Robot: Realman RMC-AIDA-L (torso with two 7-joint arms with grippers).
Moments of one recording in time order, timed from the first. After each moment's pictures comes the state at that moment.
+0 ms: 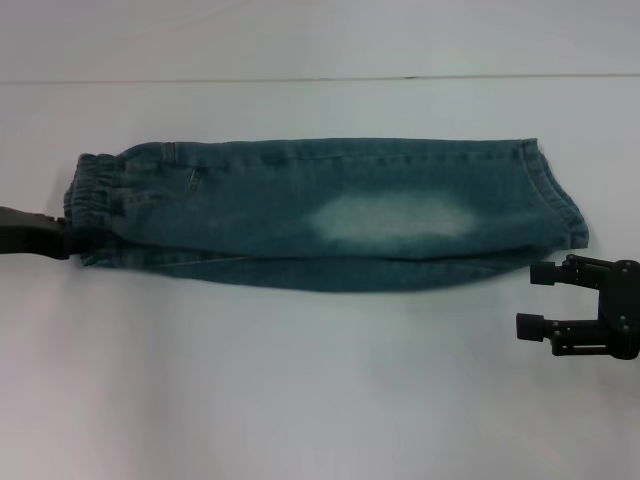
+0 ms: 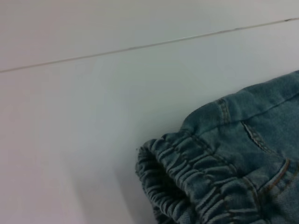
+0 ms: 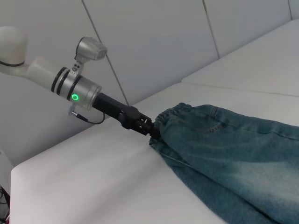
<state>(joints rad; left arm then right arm) -0.52 -2.05 0.77 0.85 2.43 1.10 -1.97 0.42 2.02 -0.48 -0.67 -2.16 -1.79 1.38</state>
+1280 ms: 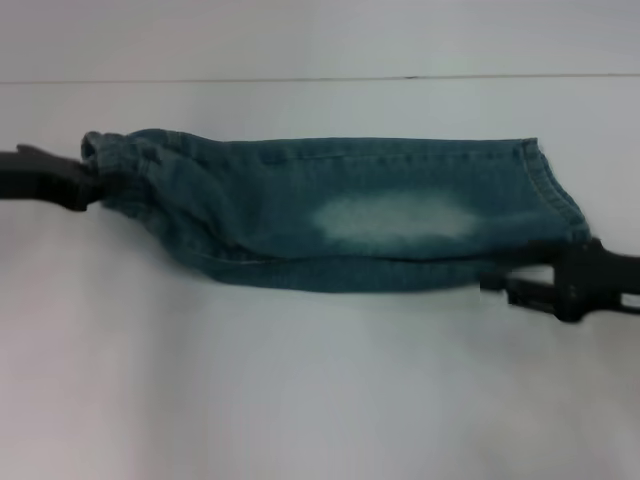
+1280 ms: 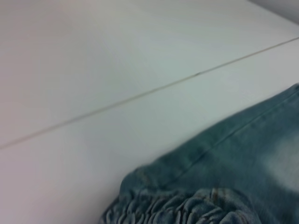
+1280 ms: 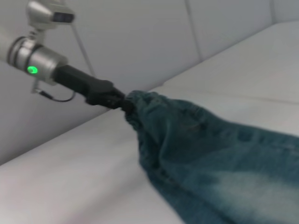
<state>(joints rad) -0.55 -2.04 0.75 1.06 2.34 1.38 -1.96 0.48 2.05 -0.47 -0.58 -2.13 -1.61 1.33</state>
